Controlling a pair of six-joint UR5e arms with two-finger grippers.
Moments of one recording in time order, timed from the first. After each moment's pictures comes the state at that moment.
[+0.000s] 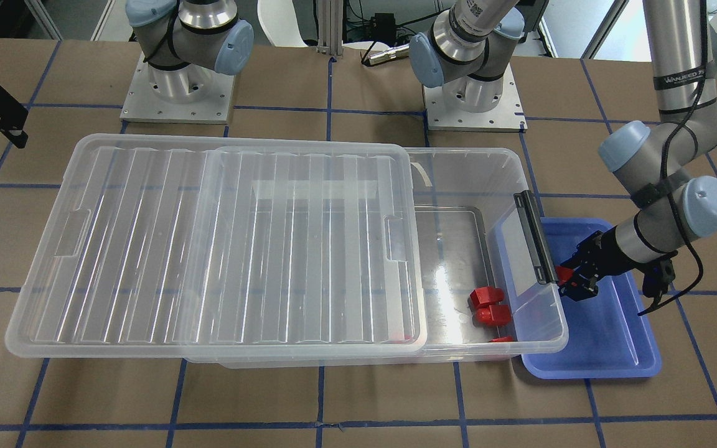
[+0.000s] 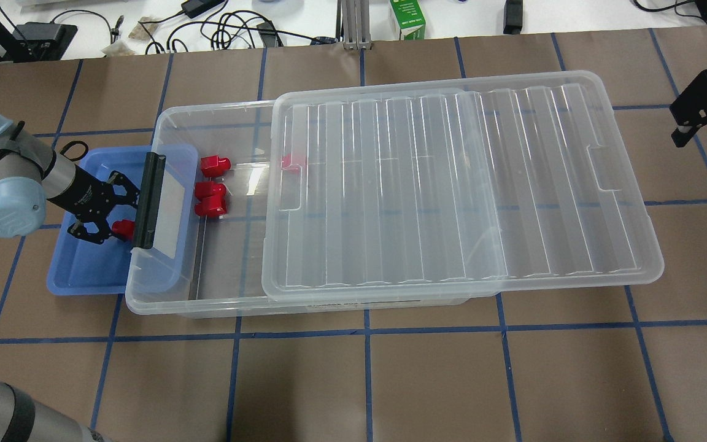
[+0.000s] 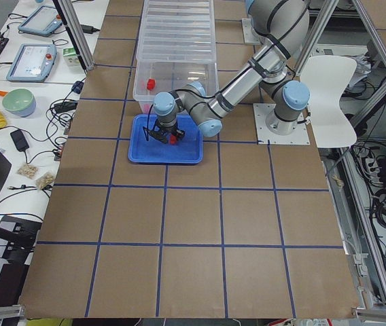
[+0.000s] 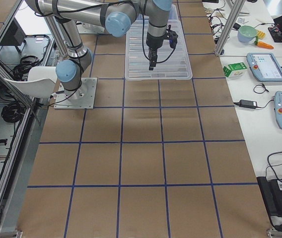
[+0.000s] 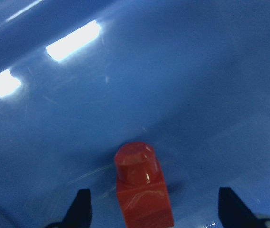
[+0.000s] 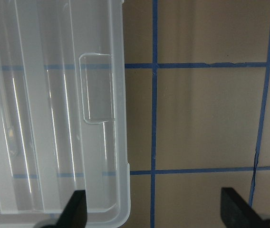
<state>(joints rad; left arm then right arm) -1.07 -1.97 -1.91 -0.98 1.40 -0.49 1.18 -1.59 1.55 -1.47 -1.64 -0.39</state>
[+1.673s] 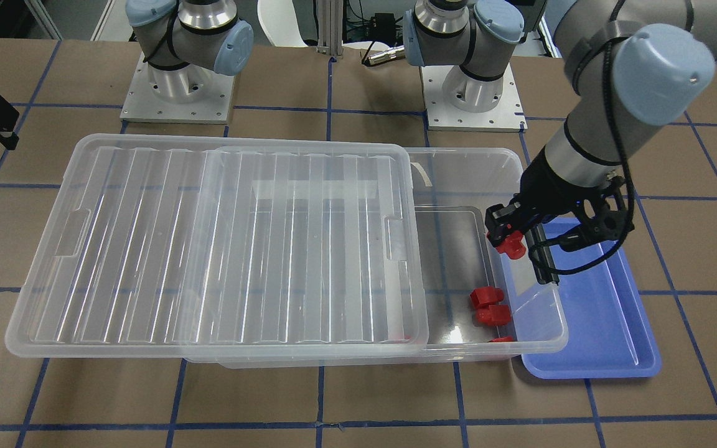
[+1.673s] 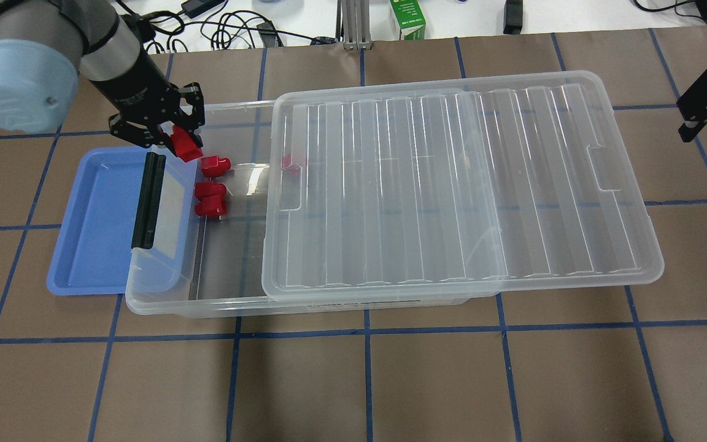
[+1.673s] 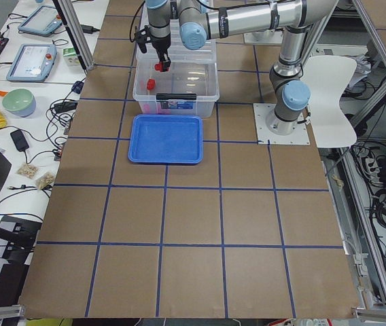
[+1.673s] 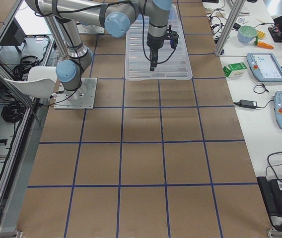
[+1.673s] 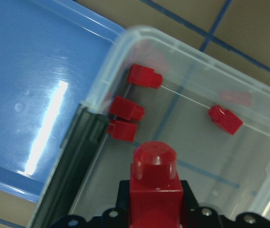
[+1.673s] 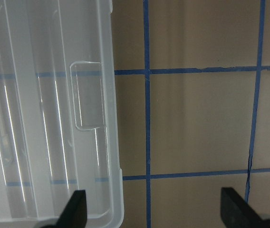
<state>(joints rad) -1.50 -1.73 -1.62 -1.40 1.49 -0.24 1.17 -1.59 1.55 -1.49 -1.64 -0.38</state>
